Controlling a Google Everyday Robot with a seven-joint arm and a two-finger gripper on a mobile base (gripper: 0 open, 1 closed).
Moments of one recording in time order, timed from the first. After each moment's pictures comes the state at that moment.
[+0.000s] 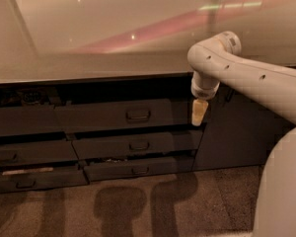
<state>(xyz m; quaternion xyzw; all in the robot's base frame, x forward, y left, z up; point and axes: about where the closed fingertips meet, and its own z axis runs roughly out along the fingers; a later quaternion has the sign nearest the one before) 0.692 -0.207 0.698 -0.59 0.79 -0.13 0.11</state>
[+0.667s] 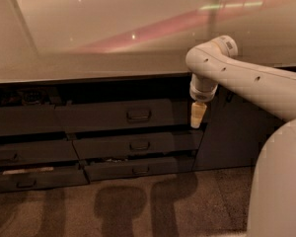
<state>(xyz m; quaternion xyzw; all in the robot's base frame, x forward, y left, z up) 0.692 -0.210 0.683 -0.59 0.79 -0.13 0.10</state>
